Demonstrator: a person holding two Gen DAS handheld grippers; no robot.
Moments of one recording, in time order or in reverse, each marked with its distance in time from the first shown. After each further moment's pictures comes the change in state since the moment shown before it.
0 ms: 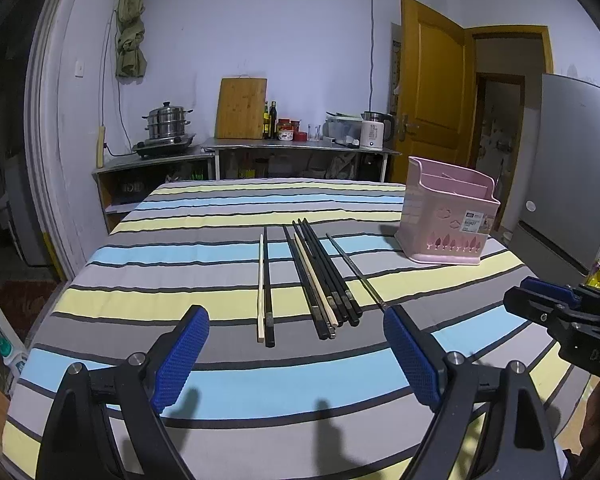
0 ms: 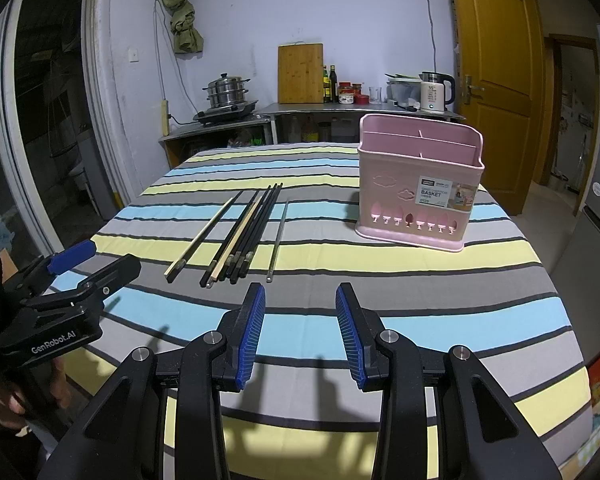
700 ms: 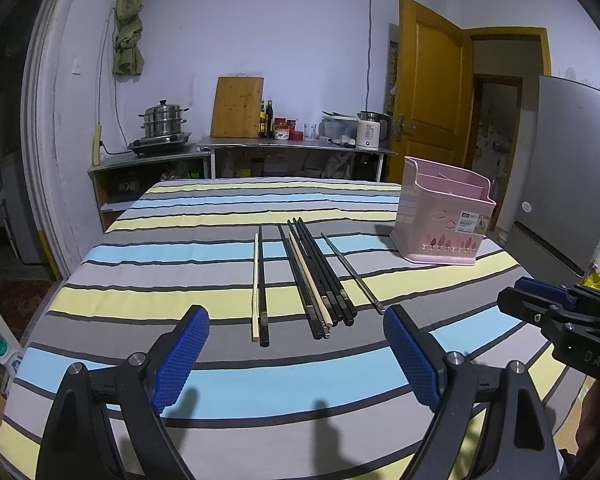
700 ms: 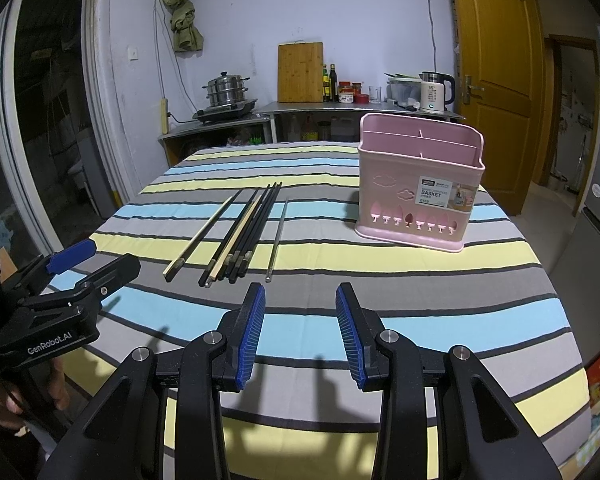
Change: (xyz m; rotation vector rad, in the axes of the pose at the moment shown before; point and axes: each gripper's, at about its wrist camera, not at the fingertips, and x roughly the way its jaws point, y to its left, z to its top) left arm -0.001 -0.001 0.001 -0.002 0.005 -0.020; right arm 0.001 0.000 0.000 -0.002 0.001 -0.001
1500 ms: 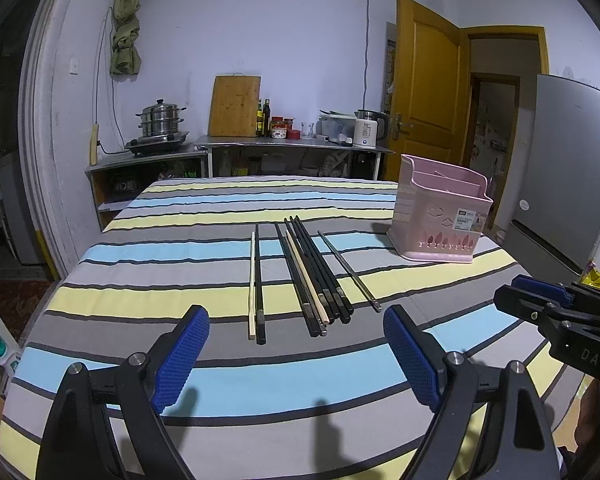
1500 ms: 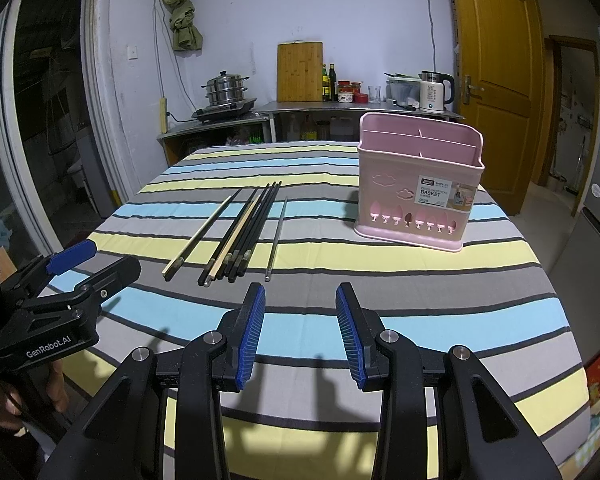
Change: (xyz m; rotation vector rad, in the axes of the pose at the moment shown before) left arm 0.002 -0.001 -0.002 0.002 0.003 -0.006; right arm 0.000 0.000 0.000 -0.002 0.002 -0.001
